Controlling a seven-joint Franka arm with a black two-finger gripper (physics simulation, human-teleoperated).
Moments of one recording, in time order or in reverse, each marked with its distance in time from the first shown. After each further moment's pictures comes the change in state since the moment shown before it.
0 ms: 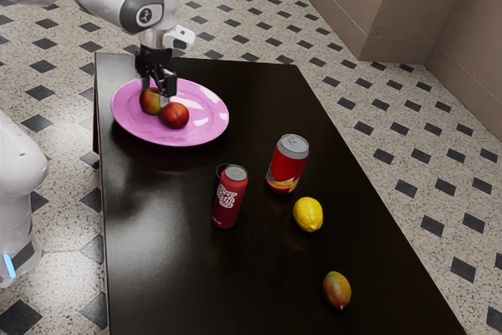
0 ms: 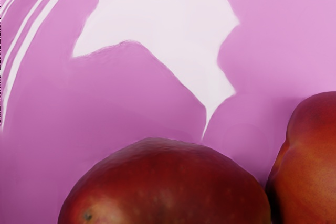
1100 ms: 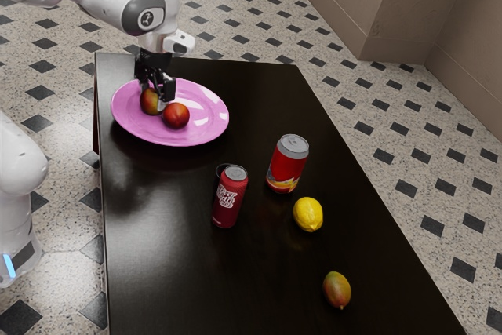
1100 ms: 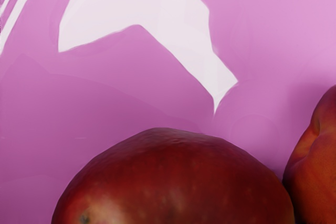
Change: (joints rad) arm 0.001 0.025 0.000 -0.001 0.004 -0.011 -0.007
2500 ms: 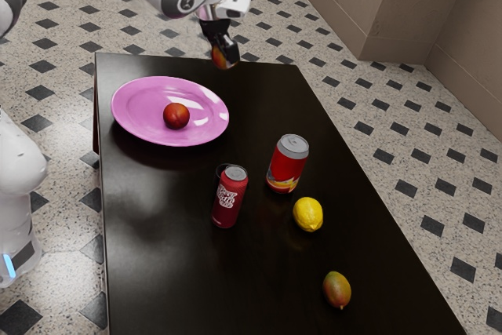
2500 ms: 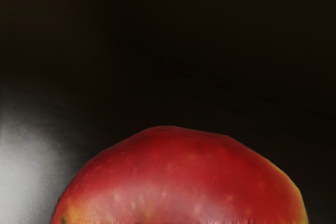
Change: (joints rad) arm -0.034 0.193 -0.121 0.323 0.045 0.360 -0.032
